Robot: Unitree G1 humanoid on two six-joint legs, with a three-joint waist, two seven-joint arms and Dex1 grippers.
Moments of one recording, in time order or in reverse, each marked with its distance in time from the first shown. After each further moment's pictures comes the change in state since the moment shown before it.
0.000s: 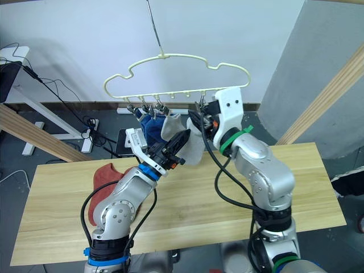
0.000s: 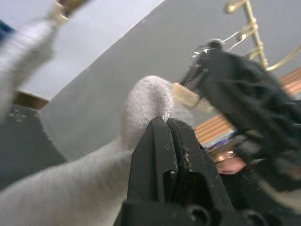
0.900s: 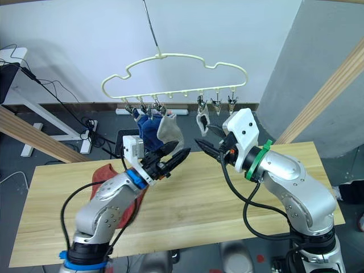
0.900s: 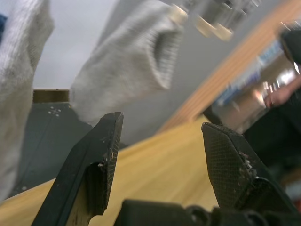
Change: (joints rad) left arm 0.065 0.316 -0.063 -0.009 0.202 -0.111 -0.290; right arm 0.157 -0.279 0.039 -0.161 0.073 -0.096 0.124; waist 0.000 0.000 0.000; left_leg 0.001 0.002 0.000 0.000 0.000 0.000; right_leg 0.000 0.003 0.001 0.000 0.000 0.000
